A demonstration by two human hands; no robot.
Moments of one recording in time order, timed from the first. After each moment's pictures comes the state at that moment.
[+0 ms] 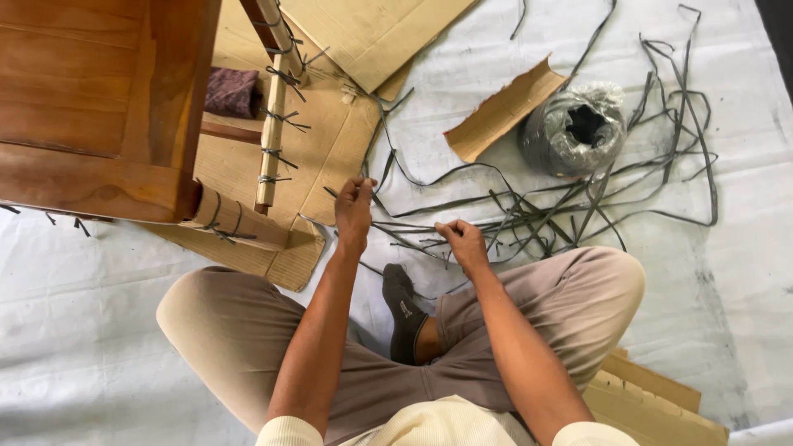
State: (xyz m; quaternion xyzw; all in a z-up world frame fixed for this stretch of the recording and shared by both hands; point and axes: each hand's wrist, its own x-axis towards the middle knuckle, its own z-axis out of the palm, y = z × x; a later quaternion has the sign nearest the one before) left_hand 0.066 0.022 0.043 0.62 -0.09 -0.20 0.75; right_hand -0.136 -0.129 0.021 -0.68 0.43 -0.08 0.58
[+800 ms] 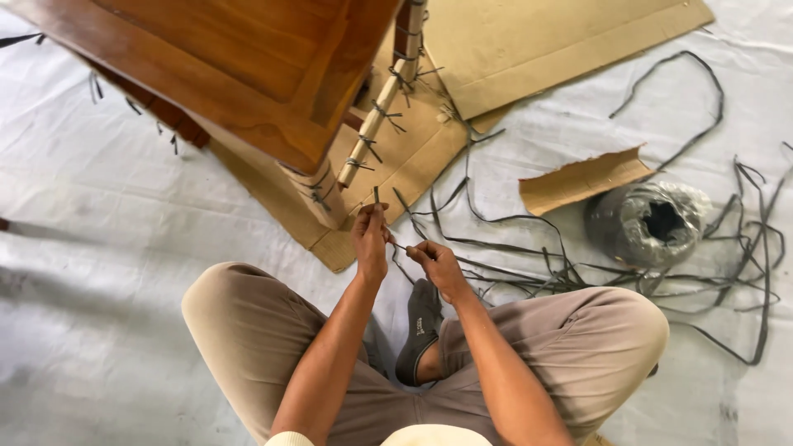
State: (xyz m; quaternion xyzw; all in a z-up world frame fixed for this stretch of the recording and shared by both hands) left_hand 0.050 0.114 0.063 0.47 0.12 -0.12 0.87; right_hand -0.045 -0.023 0.066 -0.63 0.20 0.09 0.75
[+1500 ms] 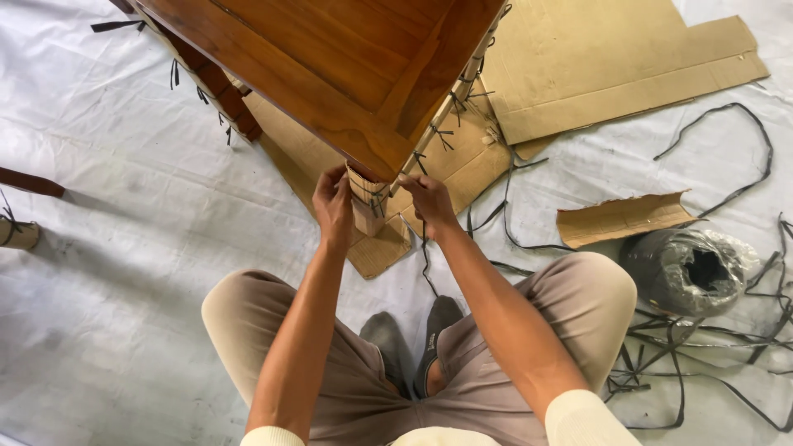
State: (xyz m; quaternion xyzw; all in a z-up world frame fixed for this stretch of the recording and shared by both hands) left_hand 0.157 0.233 0.093 0.59 0.05 0.07 0.80; right_hand 0.132 0.040 0.115 -0.60 0.22 0.07 0.76
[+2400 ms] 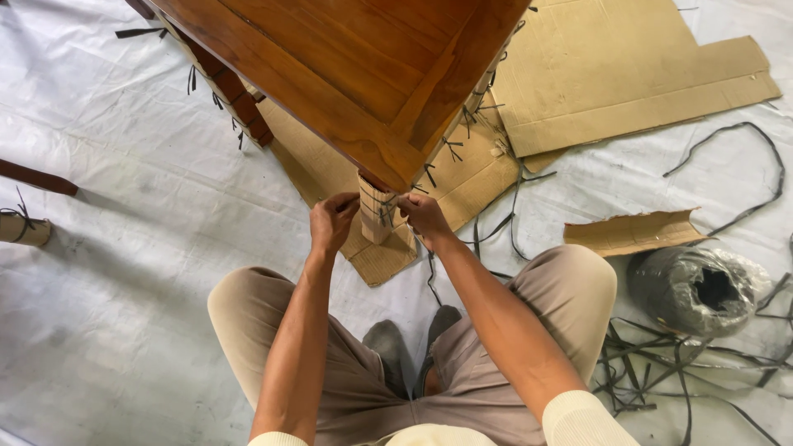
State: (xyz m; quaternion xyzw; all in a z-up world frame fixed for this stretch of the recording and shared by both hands) left_hand 0.148 0.272 0.102 0.84 0.02 0.01 0.54; right_hand 0.143 0.052 0.077 -0.66 0.17 0.16 0.71
